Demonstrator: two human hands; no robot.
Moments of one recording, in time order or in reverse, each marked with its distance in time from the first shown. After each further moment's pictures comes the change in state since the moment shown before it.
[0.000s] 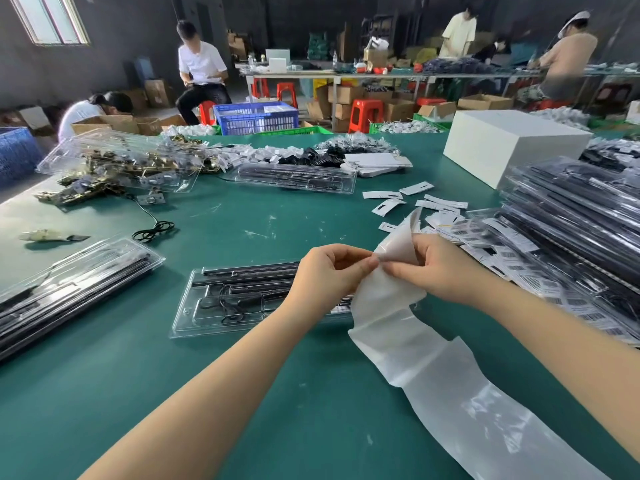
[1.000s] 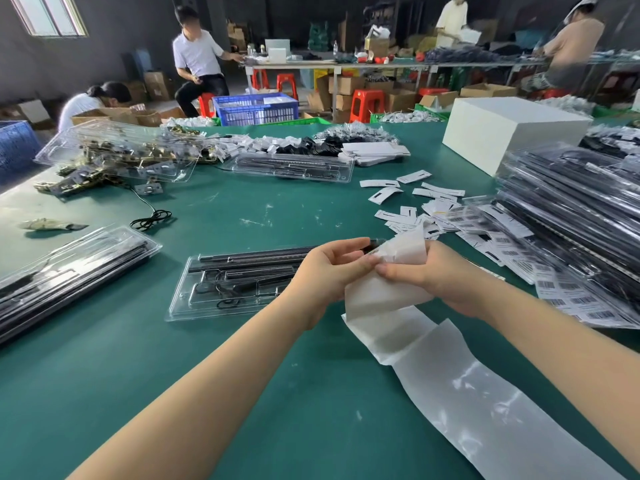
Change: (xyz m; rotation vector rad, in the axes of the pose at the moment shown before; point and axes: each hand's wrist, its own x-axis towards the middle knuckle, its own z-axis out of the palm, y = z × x) left_hand -0.016 -0.001 0.013 -0.261 -0.068 -0.217; right_hand -0.022 0.016 0.007 0.426 -0.136 0.164
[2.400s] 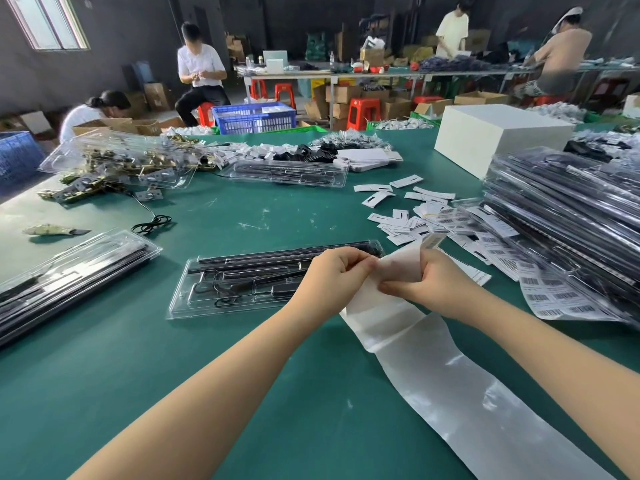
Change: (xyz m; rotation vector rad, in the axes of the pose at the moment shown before) left_hand -0.014 0.003 0.018 0.623 0.070 0.299; right_hand -0.018 0.015 -0.006 -0.310 0.108 -0.136
